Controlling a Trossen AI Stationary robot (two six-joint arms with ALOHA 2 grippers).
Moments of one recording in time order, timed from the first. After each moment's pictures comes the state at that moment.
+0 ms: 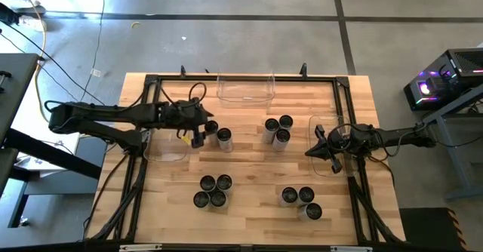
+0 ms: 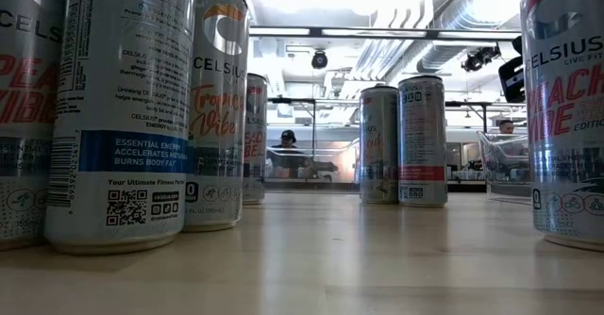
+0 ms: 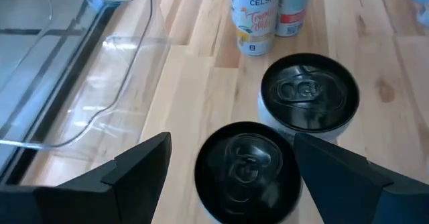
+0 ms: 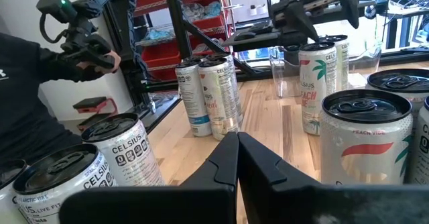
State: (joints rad) left arm 0.11 1.10 0.75 -0.34 -0.15 0.08; right arm 0.12 0.07 0.01 0.04 -0.16 0.18
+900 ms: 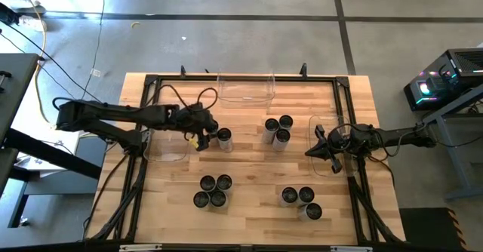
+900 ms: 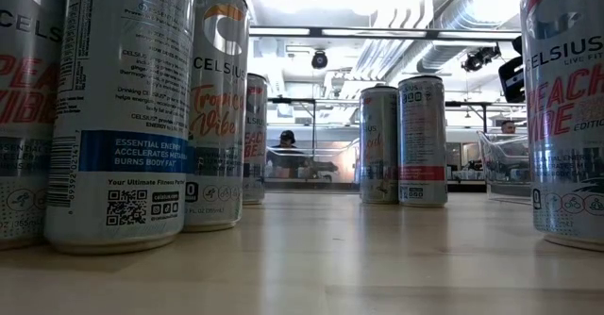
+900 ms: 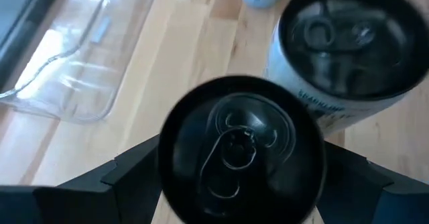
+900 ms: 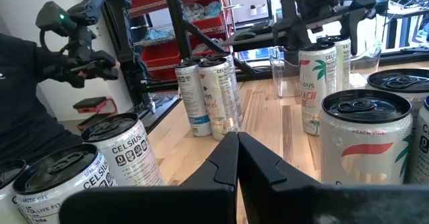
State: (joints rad) left arm 0.12 1.23 0.75 -0.37 -0.14 0.00; right arm 0.12 0.07 0.01 0.04 -0.16 0.18
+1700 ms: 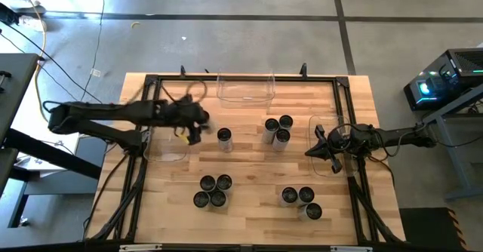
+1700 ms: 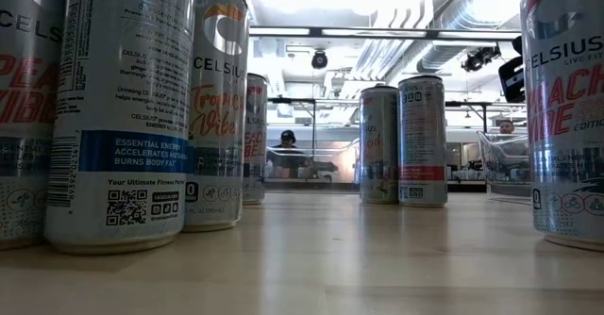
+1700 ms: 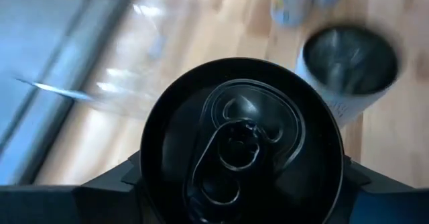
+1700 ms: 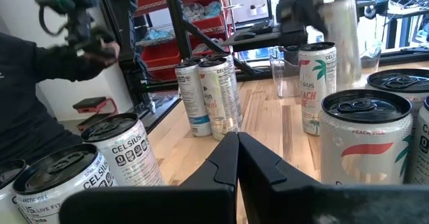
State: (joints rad) left arm 0.10 1.05 0.87 -0.60 -0.26 0.03; right arm 0.13 0.07 0.01 0.04 -0.16 0.18
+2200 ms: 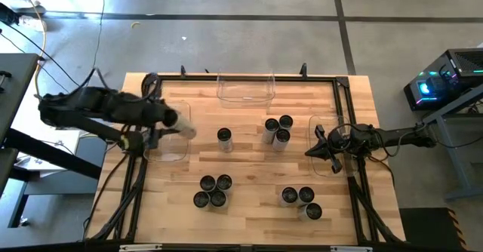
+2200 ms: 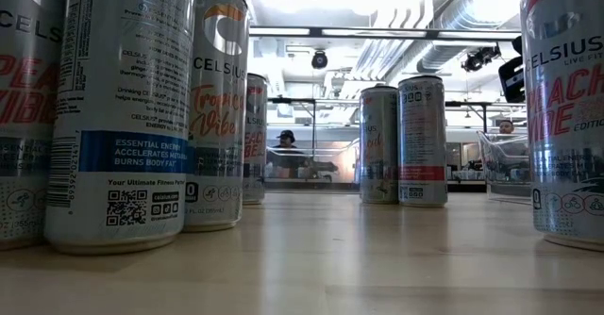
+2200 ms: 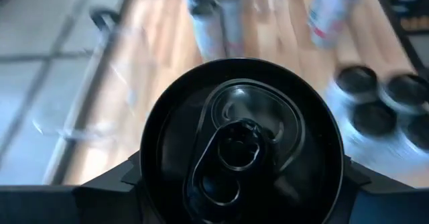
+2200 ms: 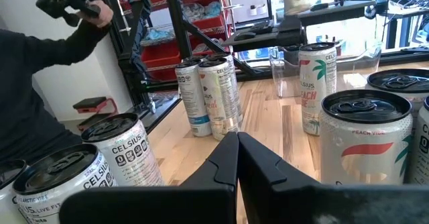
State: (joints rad) left arm -0.19 0.87 1.27 -1.14 -0.27 -0.05; right arm 0.12 0.07 0.01 0.04 -0.16 0.18
